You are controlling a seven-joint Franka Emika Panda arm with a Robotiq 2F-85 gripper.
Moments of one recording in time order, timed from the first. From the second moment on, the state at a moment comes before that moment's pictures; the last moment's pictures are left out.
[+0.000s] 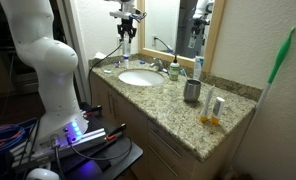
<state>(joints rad) 0.19 -0.03 0.18 -1.96 0.15 1.99 -0.03</state>
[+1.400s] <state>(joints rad) 0.38 0.19 0.35 -1.81 0.07 2.06 -0.17</state>
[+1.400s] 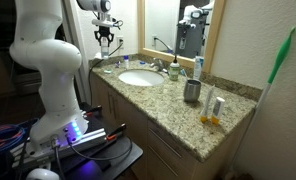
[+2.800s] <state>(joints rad) 0.39 0.27 0.38 -1.78 0.01 2.25 -0.37</state>
